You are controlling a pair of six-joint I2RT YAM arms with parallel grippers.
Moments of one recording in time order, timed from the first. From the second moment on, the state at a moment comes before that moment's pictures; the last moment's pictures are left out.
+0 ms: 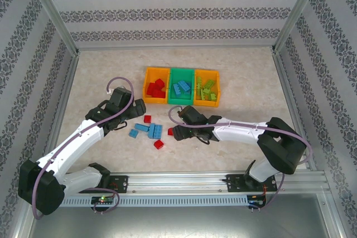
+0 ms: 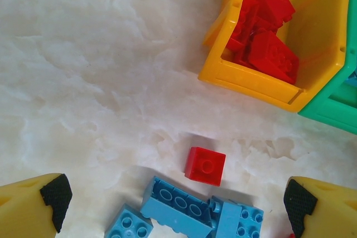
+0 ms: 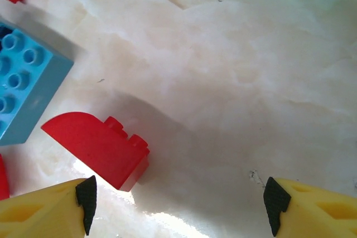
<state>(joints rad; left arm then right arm) -0.43 1.10 0.82 -0.64 -0.22 -0.69 0.89 1.53 0.78 -0.25 0.05 0.46</state>
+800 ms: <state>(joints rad) -0.43 1.09 0.79 -0.64 -0.21 -0.70 0.89 1.73 0.93 -0.30 -0.18 0.06</state>
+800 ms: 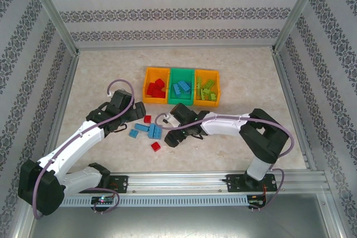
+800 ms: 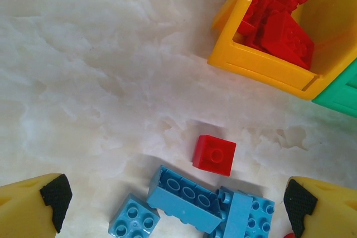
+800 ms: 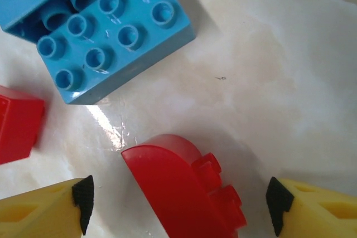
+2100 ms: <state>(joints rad) -0.42 1.25 0.79 -0.68 -0.14 -0.59 0.68 1.93 1.49 -0.34 -0.25 0.42</state>
